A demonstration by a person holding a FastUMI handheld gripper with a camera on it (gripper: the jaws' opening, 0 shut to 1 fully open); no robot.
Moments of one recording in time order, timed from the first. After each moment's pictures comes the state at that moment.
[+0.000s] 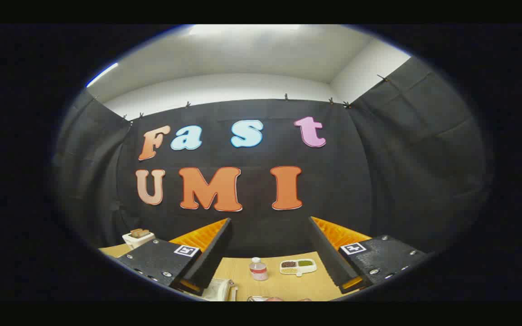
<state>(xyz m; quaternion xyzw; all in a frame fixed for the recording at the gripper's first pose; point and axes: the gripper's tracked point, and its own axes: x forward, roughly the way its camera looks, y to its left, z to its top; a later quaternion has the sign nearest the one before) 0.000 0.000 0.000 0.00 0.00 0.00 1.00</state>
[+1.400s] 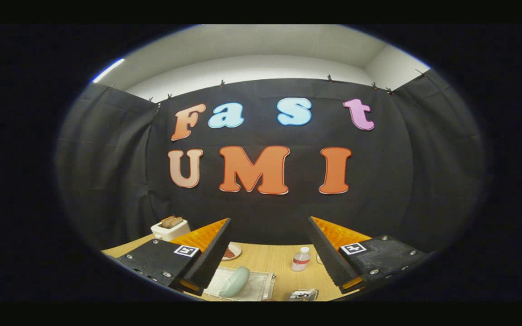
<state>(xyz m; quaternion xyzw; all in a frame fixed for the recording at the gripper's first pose) 0.012 0.124 -0.035 -0.02 0.12 0.10 0.99</state>
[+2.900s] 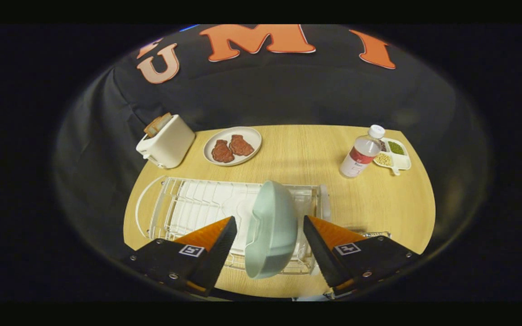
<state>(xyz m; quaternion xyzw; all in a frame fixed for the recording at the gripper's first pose) -0.028 0.192 -0.308 -0.02 0.59 0.12 0.80</state>
